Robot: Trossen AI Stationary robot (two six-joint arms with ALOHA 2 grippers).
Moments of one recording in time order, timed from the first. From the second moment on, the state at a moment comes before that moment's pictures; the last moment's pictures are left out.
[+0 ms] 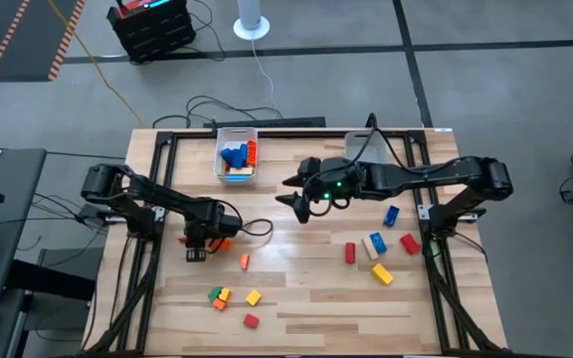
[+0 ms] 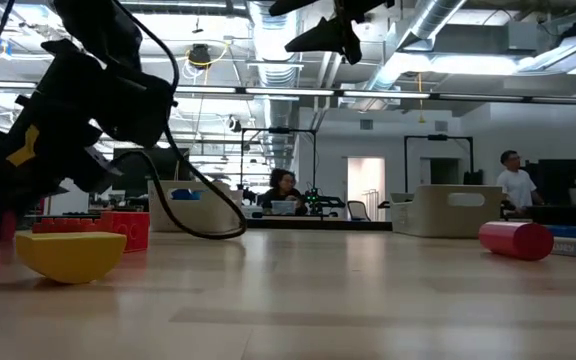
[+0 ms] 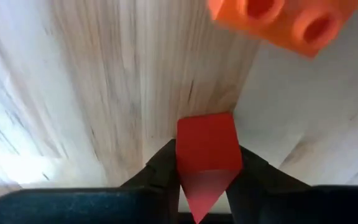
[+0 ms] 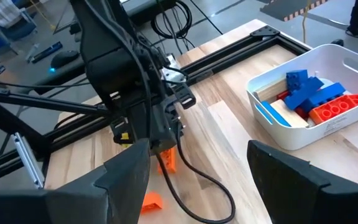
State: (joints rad) left arm -0.06 1.60 0.78 -1.08 0.07 -0.17; right arm -0.01 1.52 1.26 -0.12 0.13 0.42
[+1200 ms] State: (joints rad) left arm 0.60 1.46 1.07 -0.63 -0.05 -0.09; right arm 0.07 1.39 1.26 -0.23 0.30 0.42
